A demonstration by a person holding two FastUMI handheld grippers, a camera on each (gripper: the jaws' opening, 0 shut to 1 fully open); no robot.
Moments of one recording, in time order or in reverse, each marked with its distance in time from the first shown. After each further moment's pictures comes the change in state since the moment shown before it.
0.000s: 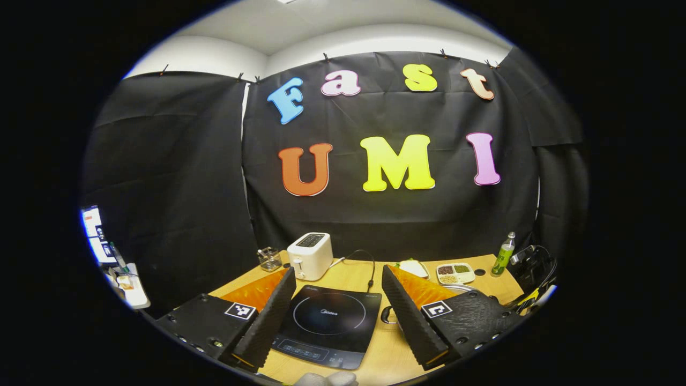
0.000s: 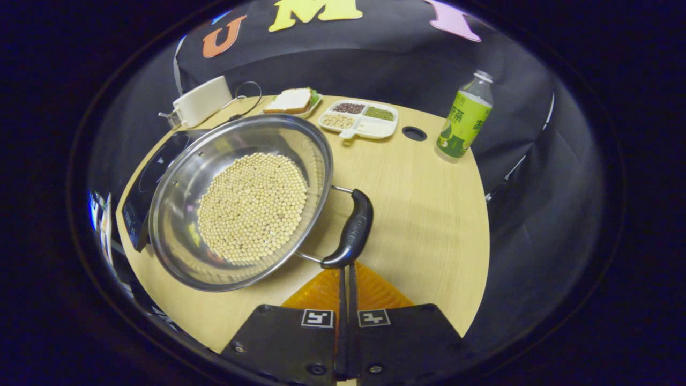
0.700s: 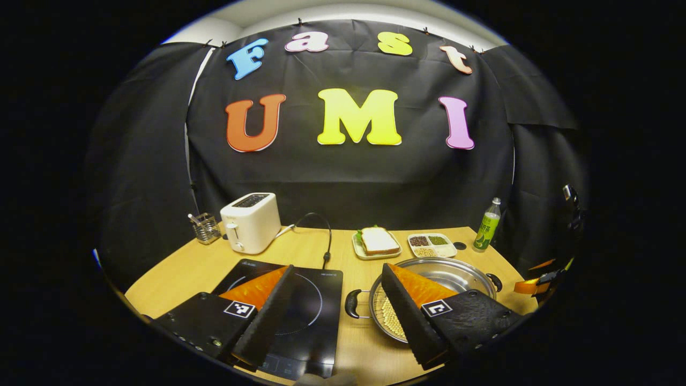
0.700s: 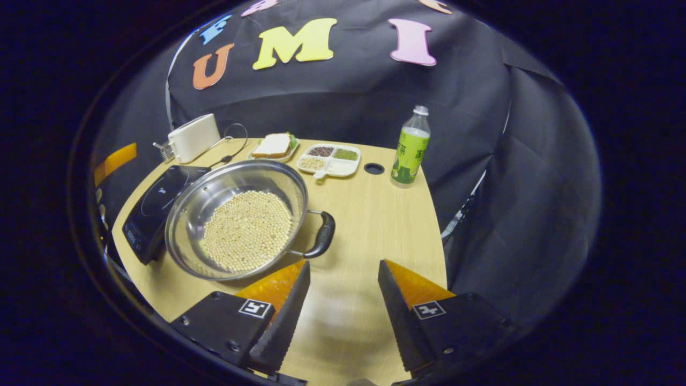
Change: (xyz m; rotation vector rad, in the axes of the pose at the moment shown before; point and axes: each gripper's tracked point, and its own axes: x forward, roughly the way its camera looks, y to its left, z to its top) left arm 0.098 -0.073 -0.121 -0.014 0.170 -0.250; right arm -0.063 -0.010 0.019 0.054 -0.229 -0.087
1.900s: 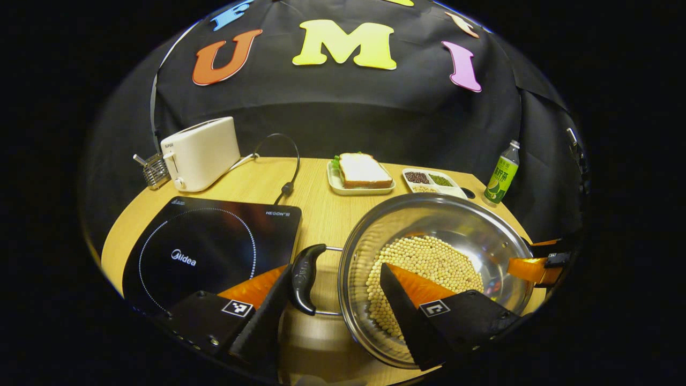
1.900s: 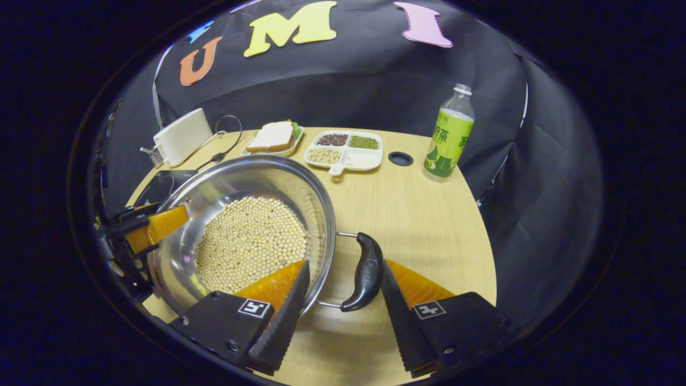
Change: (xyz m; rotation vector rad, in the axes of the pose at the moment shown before) left arm 0.098 -0.040 -0.120 -0.031 0.321 -0.062; right arm 0.086 0.037 0.005 0.047 0.102 0.020
